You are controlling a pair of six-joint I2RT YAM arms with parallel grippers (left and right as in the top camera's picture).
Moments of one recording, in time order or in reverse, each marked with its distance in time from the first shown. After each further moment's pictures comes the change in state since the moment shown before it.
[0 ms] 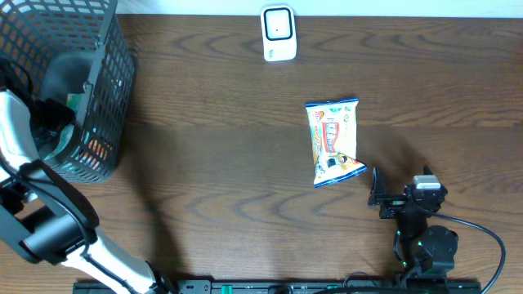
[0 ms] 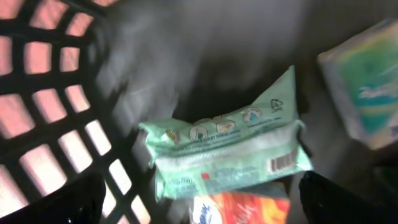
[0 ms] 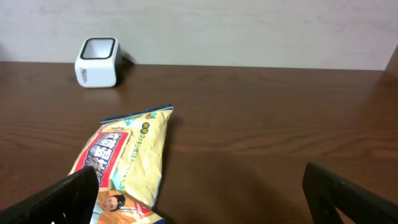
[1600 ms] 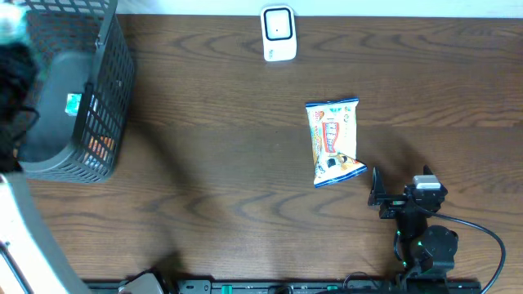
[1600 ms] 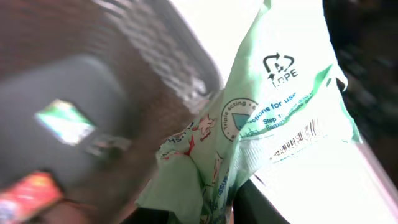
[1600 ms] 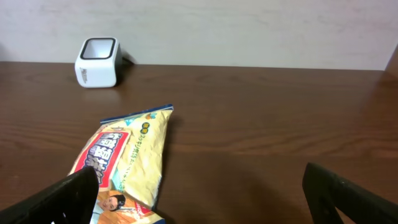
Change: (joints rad) left arm -0.096 -0.636 0.082 0.167 0.490 -0.190; right arm 0.000 0.000 0.000 0.000 0.000 0.000
